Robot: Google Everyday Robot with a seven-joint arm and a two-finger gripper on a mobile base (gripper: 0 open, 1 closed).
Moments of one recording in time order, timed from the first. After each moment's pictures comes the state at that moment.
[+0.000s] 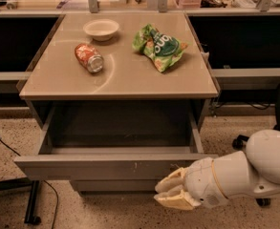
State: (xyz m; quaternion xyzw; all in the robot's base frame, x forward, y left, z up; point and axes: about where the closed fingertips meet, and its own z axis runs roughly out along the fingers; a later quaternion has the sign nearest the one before) arm 0.336 -0.063 0.715 -0.54 0.73 0.32 0.27
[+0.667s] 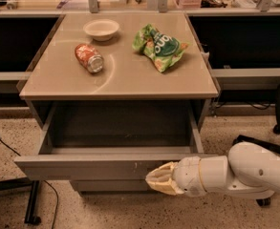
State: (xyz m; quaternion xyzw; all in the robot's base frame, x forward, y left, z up) arm 0.394 -0.045 0.658 -0.50 0.71 0.34 0.36
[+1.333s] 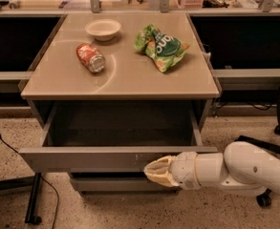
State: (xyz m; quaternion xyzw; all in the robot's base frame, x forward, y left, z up) arm 0.428 -0.038 0.650 -0.49 0.71 0.33 0.40
